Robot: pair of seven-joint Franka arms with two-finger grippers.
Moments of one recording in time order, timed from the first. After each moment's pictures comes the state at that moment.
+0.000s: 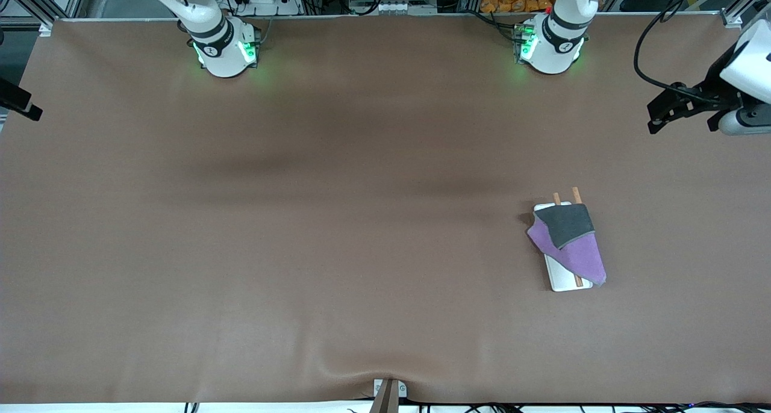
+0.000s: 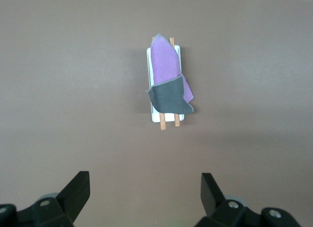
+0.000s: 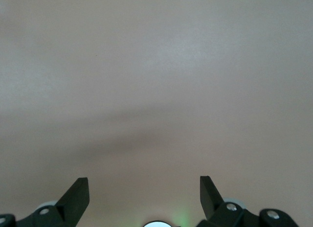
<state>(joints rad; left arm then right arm) -0.04 -0.04 -0.09 -1.53 0.05 1.53 -0.14 -0.09 -0.03 -0.06 -1.46 0.01 1.40 0.00</state>
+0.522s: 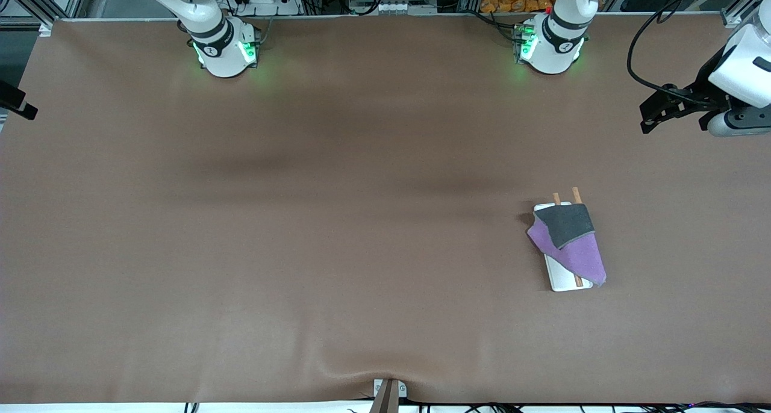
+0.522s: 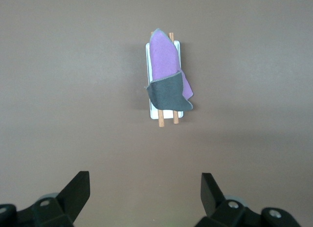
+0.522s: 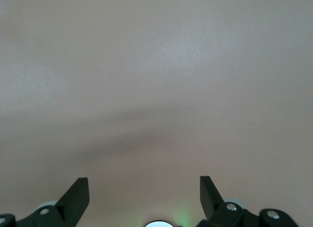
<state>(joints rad) -0.06 -0.04 -0.08 -1.55 0.05 1.53 -0.16 0.00 -0.03 -0.17 -1.46 0.02 1.39 0.00</state>
